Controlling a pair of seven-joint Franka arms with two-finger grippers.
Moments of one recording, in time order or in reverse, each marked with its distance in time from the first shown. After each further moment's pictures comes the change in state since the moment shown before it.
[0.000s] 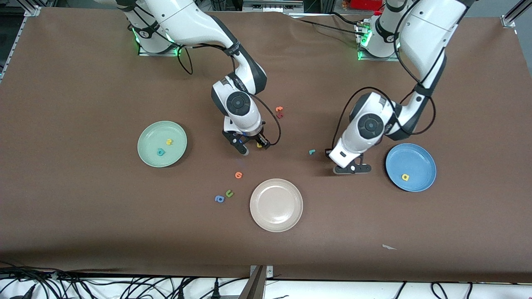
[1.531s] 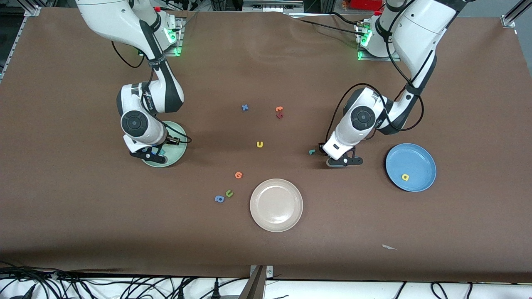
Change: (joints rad) left arm -0.044 0.002 -0.013 -0.162 -0.007 0.243 -0.078; right arm -0.180 -0.293 -0.306 -0.421 -0.118 -0.167 -0.973
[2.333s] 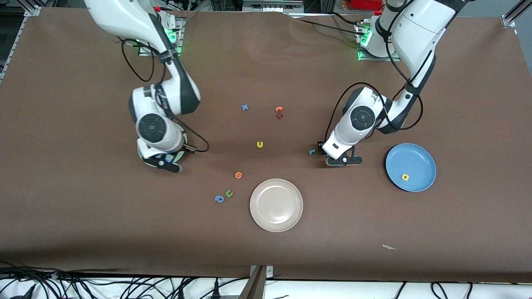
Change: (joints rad) left arm 0.000 -0.001 -0.005 -0.005 -0.026 -0.002 0.002; right arm -0.003 0.024 0.038 0.192 -0.009 -0.168 0.096
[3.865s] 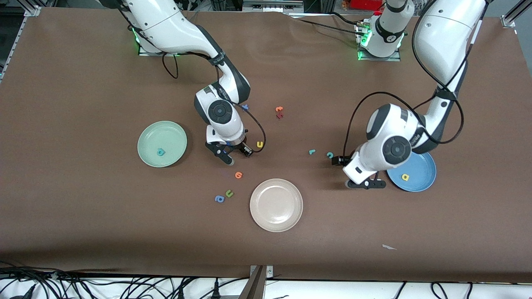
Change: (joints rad) left arm 0.076 0.004 0.006 0.281 -0.083 -0.366 0.211; right arm 0.066 0.245 0.297 0.156 0.000 0.397 0.745
